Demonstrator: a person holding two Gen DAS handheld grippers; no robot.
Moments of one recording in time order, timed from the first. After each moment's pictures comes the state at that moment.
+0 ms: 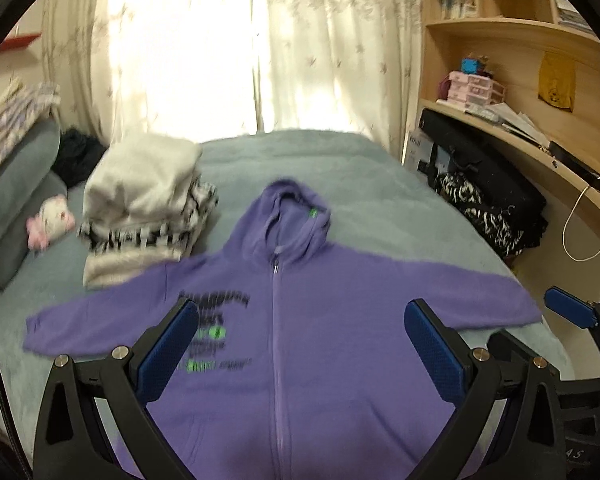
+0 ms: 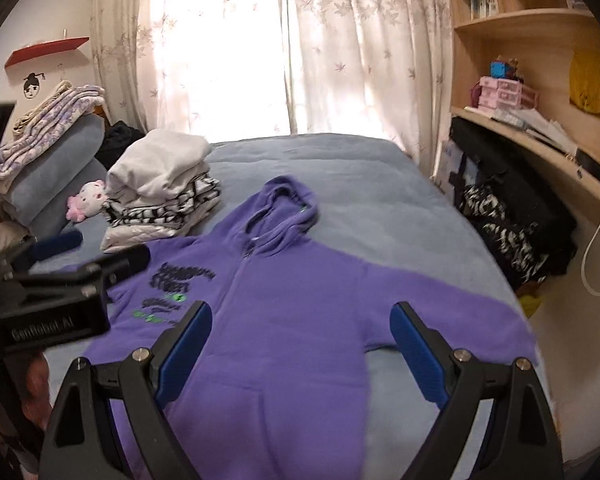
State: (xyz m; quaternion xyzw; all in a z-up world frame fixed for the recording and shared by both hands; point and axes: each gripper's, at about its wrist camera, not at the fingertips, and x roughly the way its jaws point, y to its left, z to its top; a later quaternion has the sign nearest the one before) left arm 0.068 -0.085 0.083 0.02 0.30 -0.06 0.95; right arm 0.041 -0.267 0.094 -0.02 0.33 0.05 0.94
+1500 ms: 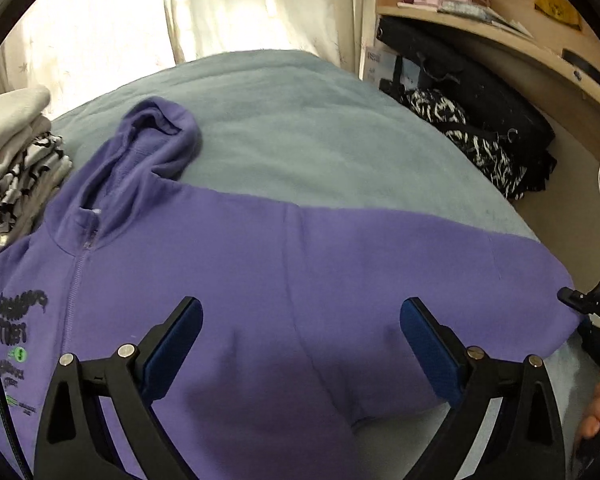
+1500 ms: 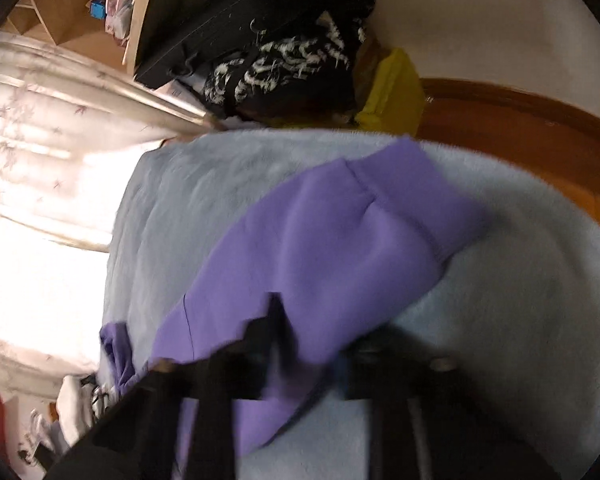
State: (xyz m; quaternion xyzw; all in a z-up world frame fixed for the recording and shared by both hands) left arm 0.240 -0.298 -0.105 0.03 0.41 -0.12 0.90; right arm 0.122 -0.645 -0.132 0.48 0.36 -0.20 0.78
